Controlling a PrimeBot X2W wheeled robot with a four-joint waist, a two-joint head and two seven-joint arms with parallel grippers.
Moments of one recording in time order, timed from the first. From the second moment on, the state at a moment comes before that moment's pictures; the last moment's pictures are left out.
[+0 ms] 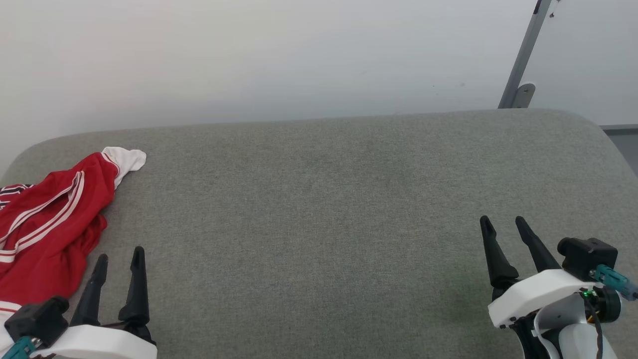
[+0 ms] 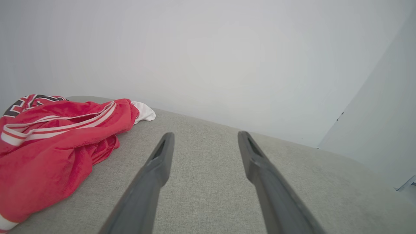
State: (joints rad) left arm 0.05 0.31 -0.06 0.11 -0.63 -0.03 -0.21; right arm -0.11 -0.09 0.00 0.23 0.37 0.13 -0.05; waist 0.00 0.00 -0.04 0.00
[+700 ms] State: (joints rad) left arm 0.07 0.34 -0.07 0.11 -0.54 -0.03 -0.25; right arm -0.11 -0.10 0.00 0.22 0.23 0.13 -0.07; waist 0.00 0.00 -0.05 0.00
